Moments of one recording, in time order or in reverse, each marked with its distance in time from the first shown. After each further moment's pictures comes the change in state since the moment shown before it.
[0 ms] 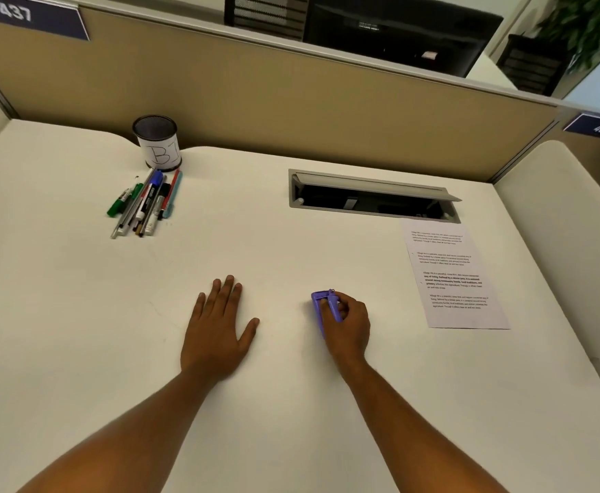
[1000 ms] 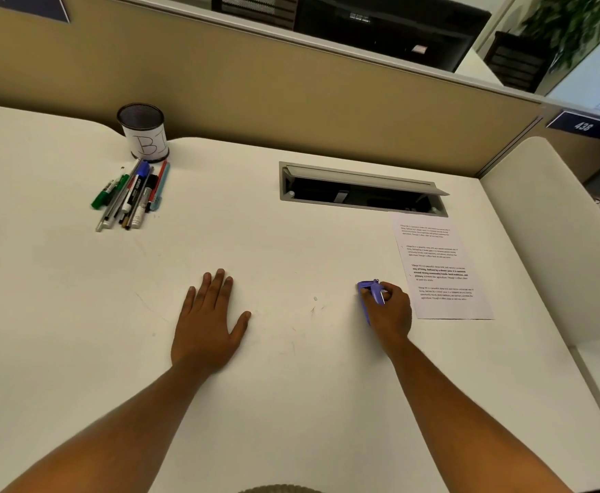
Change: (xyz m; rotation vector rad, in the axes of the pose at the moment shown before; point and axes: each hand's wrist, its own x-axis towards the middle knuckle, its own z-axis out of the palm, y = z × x) left_hand 0.000 0.000 -0.001 -0.009 -0.004 -0.005; right_hand 0.070 0.027 -0.073 -0.205 0.093 0.084
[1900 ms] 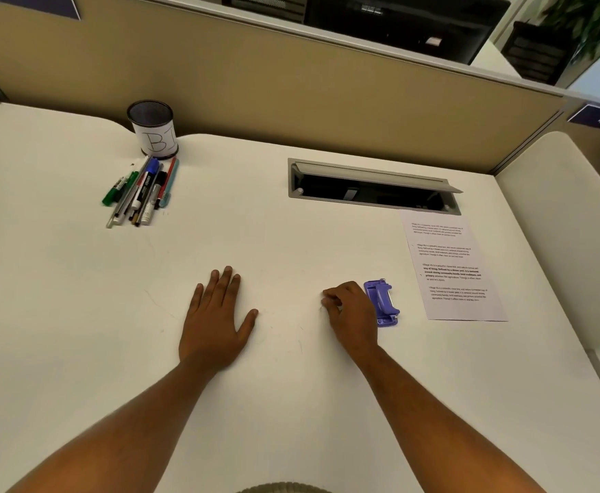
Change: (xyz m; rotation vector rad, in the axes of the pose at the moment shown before) left_hand 0.000 0.001 -0.001 -0.004 0.004 -0.003; right_hand -0.053 -0.024 0.047 -0.172 -0.178 -0.592
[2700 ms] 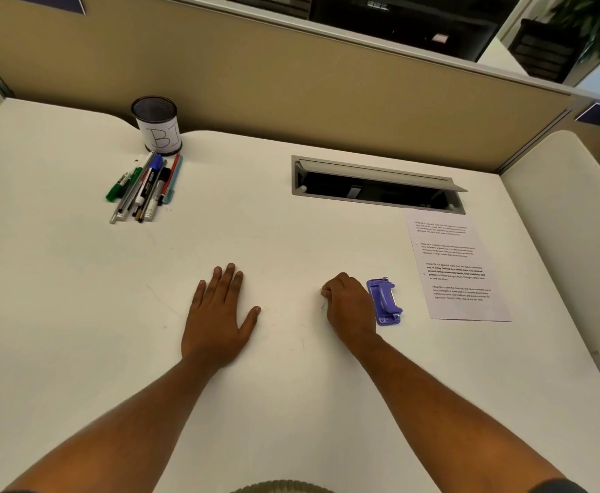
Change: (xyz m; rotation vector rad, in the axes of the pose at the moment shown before) left_hand 0.000 0.000 0.000 0.006 -0.004 -0.003; right_hand 0.014 -0.007 0.006 -0.343 -0.065 -0.182
